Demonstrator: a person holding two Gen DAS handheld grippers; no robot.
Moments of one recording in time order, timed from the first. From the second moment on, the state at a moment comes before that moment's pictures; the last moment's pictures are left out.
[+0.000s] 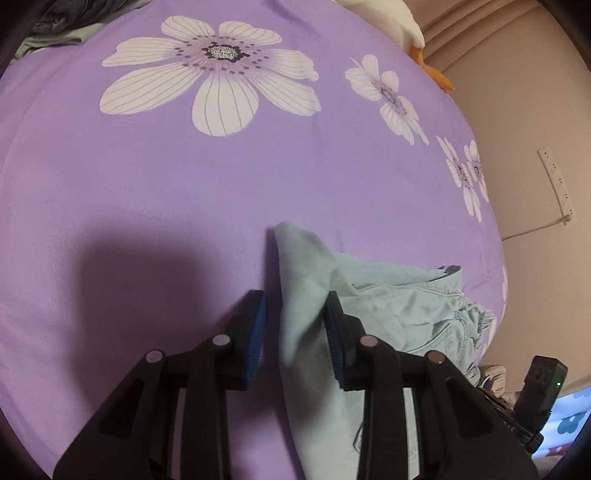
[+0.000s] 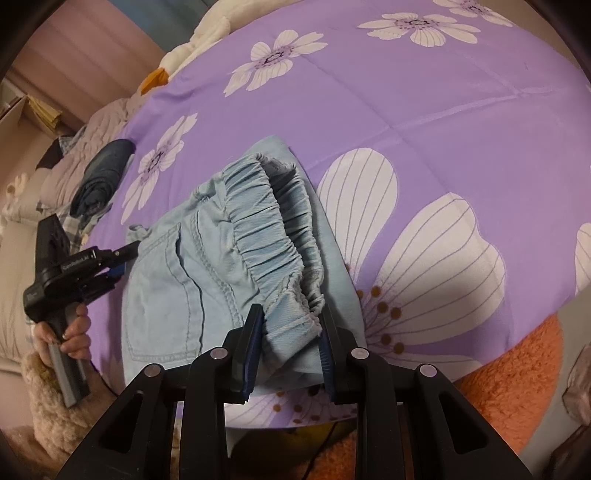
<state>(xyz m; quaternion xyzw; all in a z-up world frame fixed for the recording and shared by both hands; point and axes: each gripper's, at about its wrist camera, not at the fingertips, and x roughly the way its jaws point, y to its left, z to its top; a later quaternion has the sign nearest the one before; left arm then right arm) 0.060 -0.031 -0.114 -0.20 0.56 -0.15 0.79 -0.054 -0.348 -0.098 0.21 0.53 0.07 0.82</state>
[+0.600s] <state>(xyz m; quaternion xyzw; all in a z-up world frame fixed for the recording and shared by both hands) -0.008 -0.029 -0.117 -0.22 0.57 -0.16 0.77 -0.055 -0.344 -0.098 0.21 0.53 0.06 0.82</state>
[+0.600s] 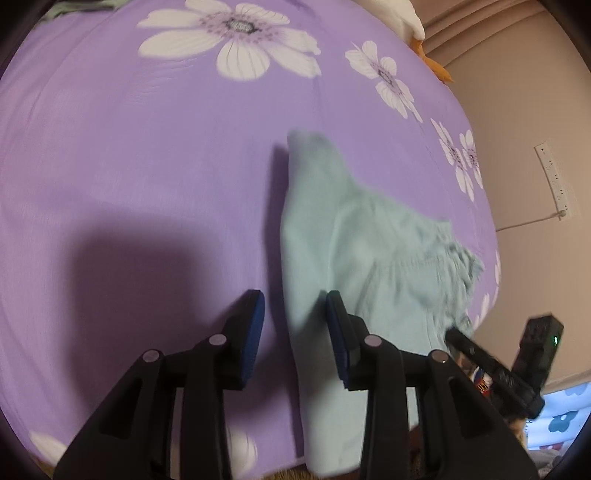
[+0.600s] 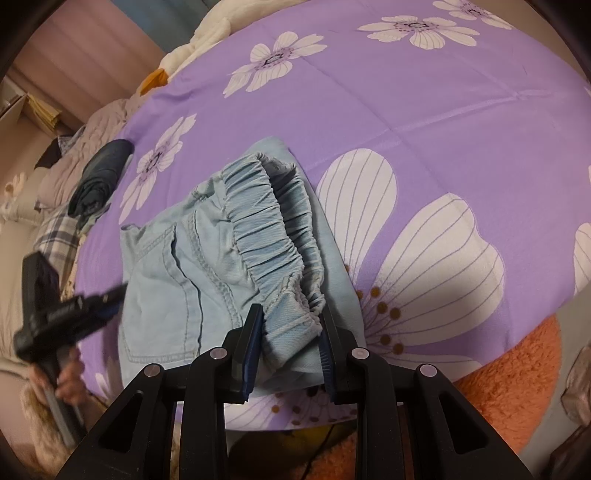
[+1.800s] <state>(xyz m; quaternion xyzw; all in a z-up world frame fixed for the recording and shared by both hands) -0.094 -0.051 -0.120 -0.20 0.55 -0.15 0.79 -0.062 -0.328 -0.100 0.15 0.49 0.06 0.86</state>
